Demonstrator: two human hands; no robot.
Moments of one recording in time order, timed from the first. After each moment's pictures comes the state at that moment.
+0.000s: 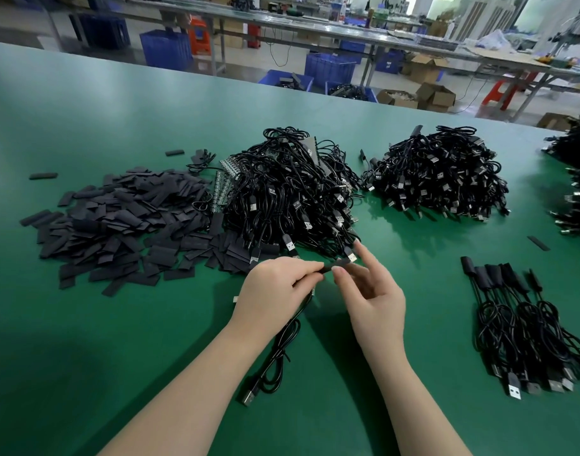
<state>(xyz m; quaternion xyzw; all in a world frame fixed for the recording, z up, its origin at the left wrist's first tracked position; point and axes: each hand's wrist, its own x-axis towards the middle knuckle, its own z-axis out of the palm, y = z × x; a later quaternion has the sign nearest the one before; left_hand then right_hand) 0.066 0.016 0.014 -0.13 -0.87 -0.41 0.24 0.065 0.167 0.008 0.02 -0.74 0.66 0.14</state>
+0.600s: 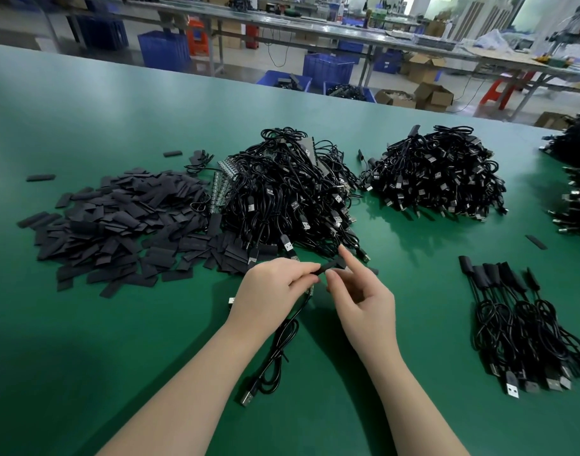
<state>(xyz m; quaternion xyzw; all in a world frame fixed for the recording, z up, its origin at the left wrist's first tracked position) 0.063 0.013 0.011 -0.11 -0.87 -0.42 0.21 0.066 0.165 0.002 0.05 -0.77 0.62 0.13</state>
